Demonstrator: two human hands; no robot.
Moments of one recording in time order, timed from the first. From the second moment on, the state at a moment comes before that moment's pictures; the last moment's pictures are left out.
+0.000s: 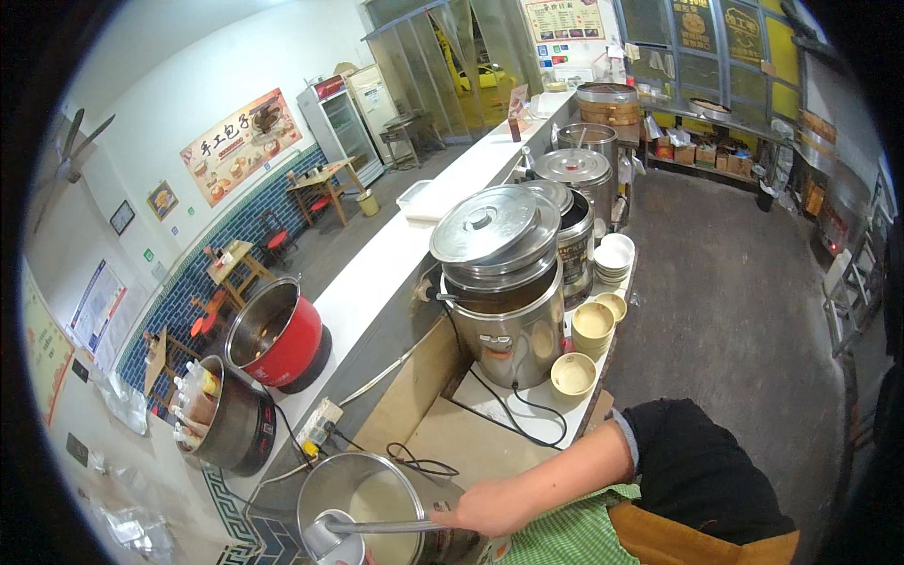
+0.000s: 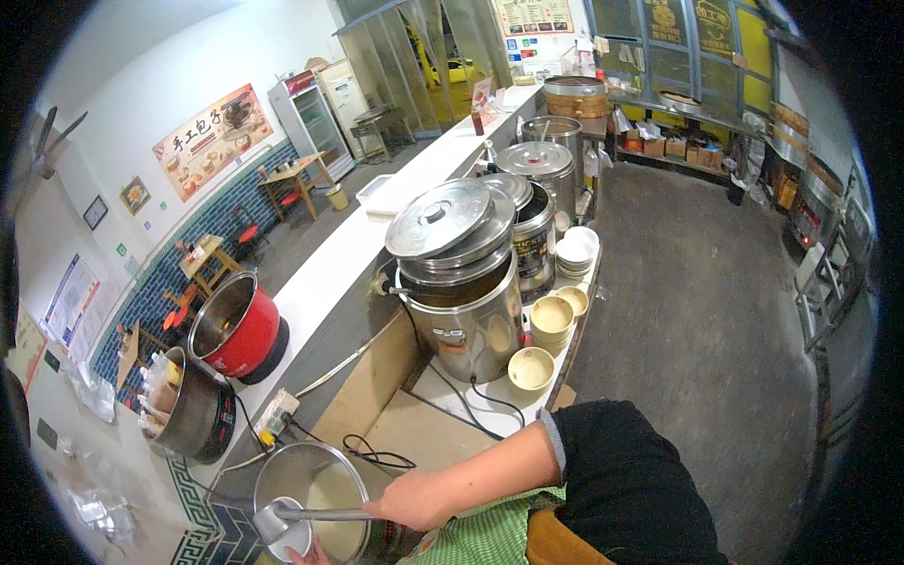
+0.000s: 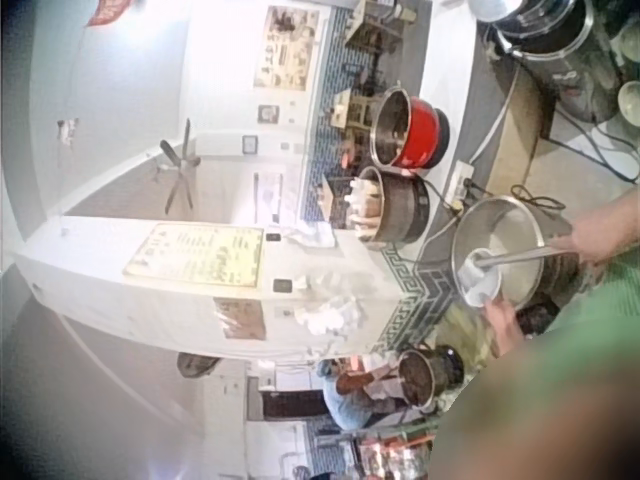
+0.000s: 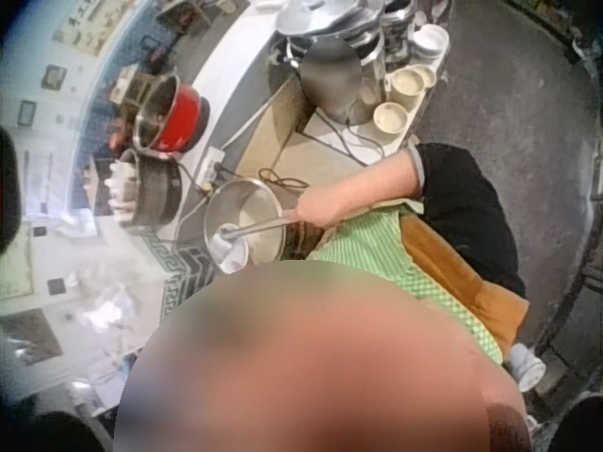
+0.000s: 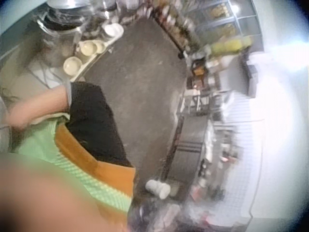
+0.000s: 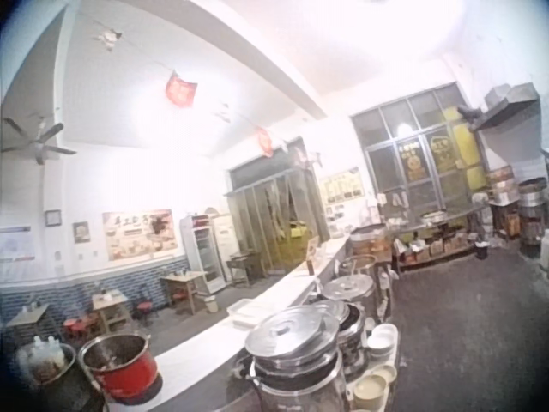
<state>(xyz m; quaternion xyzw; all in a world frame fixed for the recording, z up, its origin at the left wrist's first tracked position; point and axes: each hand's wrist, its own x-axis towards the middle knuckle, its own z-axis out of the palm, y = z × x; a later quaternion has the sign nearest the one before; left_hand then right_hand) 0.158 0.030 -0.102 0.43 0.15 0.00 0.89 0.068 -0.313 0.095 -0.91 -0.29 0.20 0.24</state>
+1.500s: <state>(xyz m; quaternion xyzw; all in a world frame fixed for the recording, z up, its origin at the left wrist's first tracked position) 0.086 0.146 -0.045 0.54 0.27 0.04 0.80 0.151 -0.220 -0.045 -0.31 0.15 0.47 0.81</state>
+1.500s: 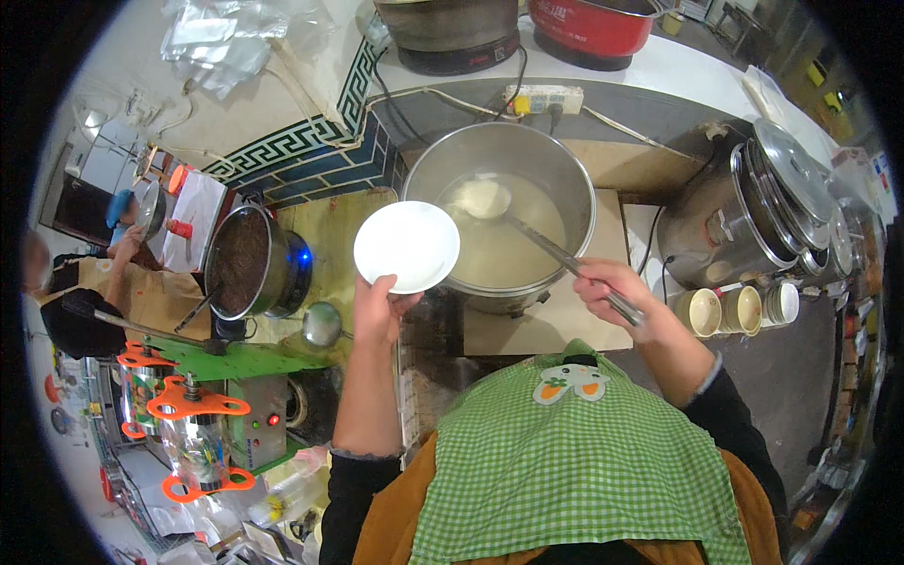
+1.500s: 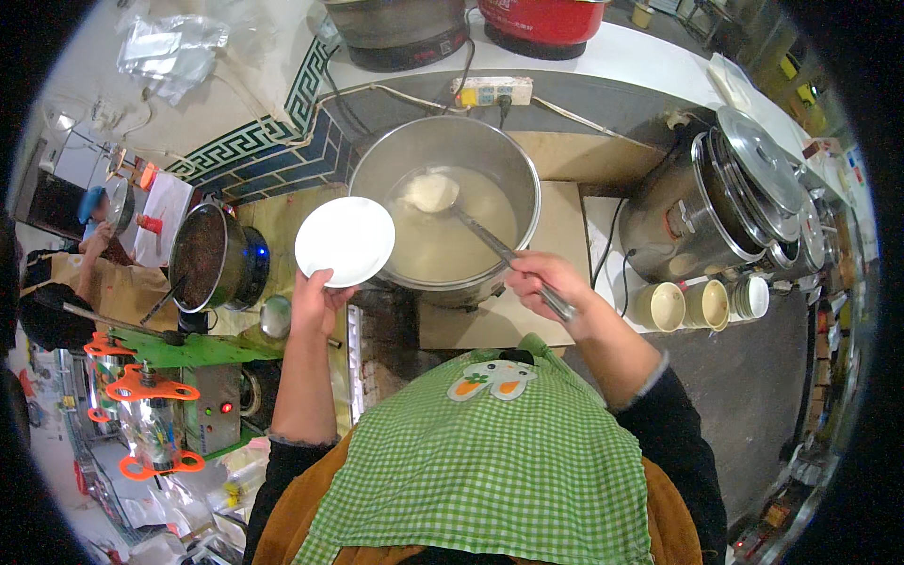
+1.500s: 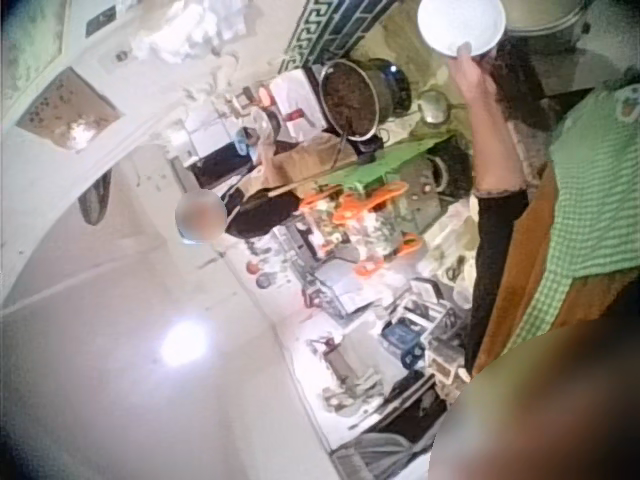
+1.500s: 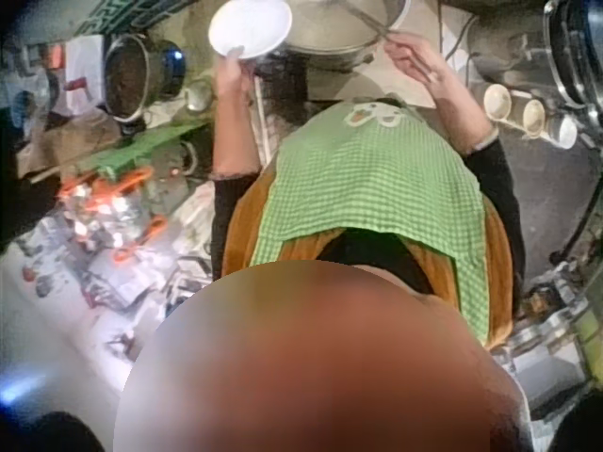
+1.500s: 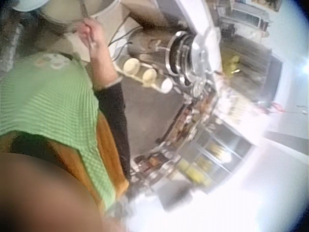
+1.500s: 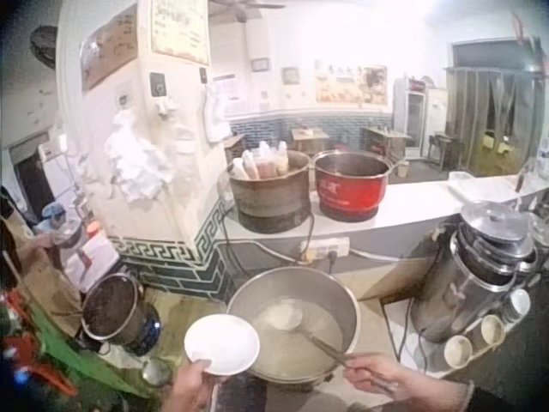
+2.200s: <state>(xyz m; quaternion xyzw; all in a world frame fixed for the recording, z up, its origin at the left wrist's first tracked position) 0.213 0.055 -0.053 0.98 0.10 0.12 0.12 0.053 -0.313 0.043 -0.39 0.13 0.33 0.85</state>
